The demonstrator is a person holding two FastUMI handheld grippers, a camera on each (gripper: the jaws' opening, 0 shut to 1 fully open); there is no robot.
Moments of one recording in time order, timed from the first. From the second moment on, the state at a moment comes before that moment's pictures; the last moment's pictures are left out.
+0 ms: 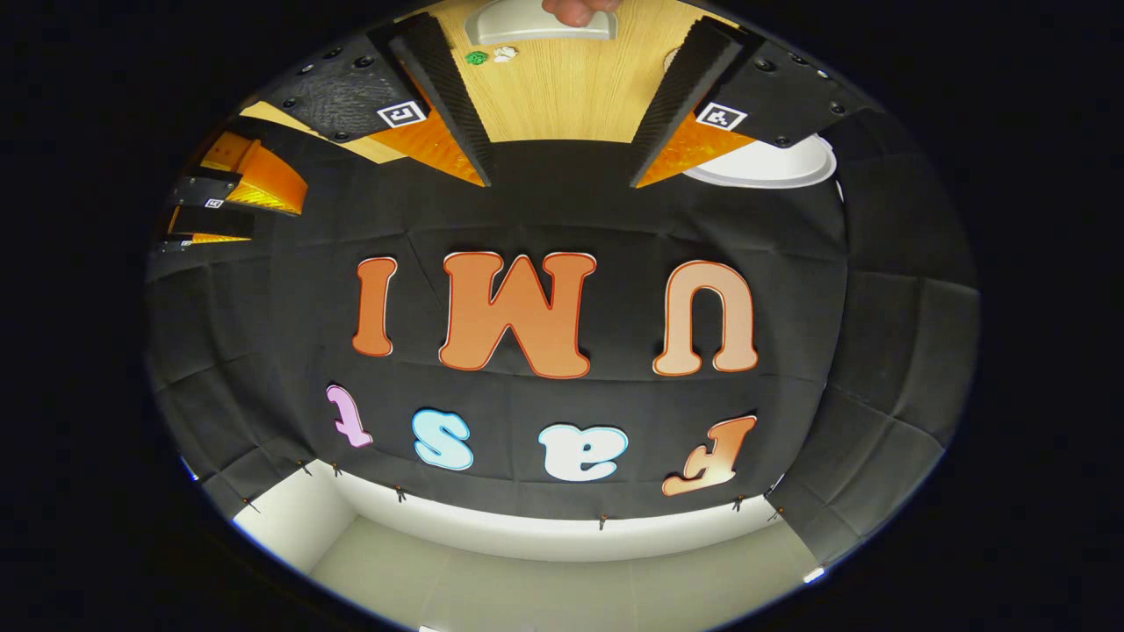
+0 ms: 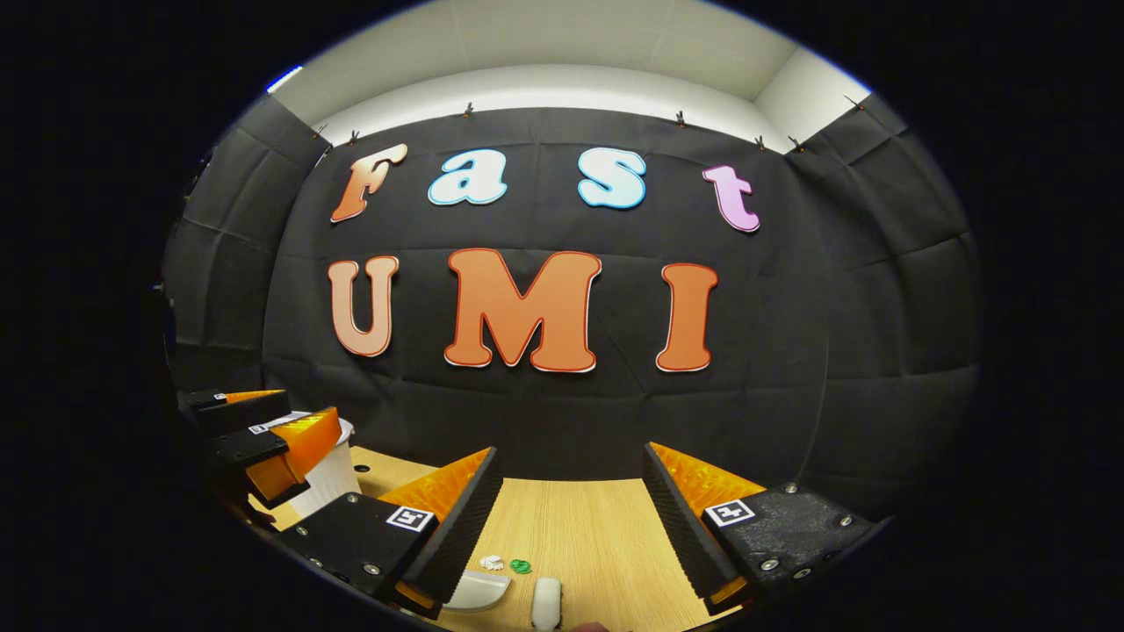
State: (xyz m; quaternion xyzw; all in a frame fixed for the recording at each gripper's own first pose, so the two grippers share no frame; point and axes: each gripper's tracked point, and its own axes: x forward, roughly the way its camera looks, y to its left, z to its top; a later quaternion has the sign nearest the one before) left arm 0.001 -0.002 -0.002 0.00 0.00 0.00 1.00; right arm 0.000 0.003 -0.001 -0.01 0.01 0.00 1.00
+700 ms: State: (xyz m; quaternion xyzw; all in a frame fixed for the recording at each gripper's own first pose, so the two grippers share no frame) left arm -0.001 0.000 -0.004 0.00 0.01 0.00 1.00; right arm 0.001 0.001 -0.006 0.00 0.02 0.01 1.00
